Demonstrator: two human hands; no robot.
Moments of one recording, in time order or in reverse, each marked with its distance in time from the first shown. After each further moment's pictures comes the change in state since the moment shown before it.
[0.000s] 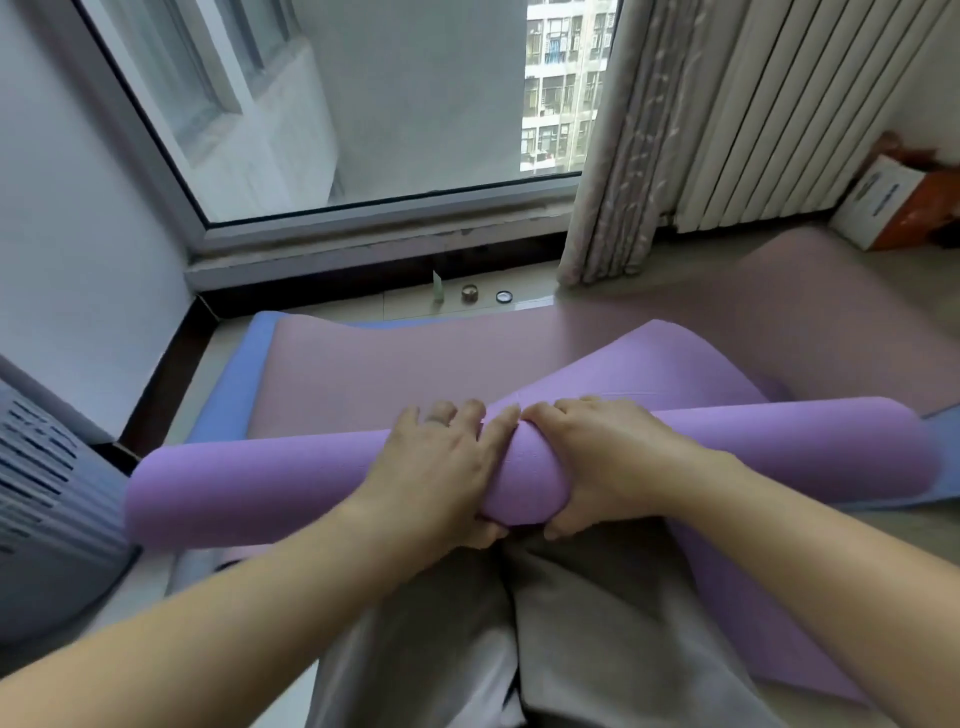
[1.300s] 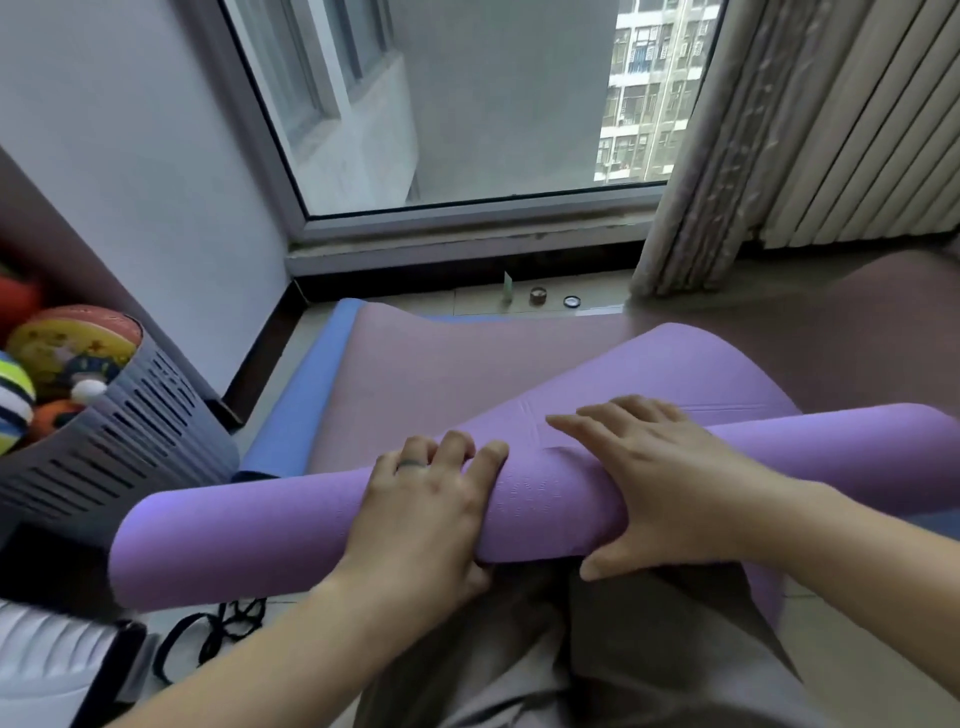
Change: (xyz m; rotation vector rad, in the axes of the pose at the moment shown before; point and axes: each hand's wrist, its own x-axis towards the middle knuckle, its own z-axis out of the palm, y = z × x) left_hand -0.097 0.003 -0.015 -0.110 0.003 -0.324; right_hand -0.034 -0.038 -0.008 -0.055 0.053 -0.195
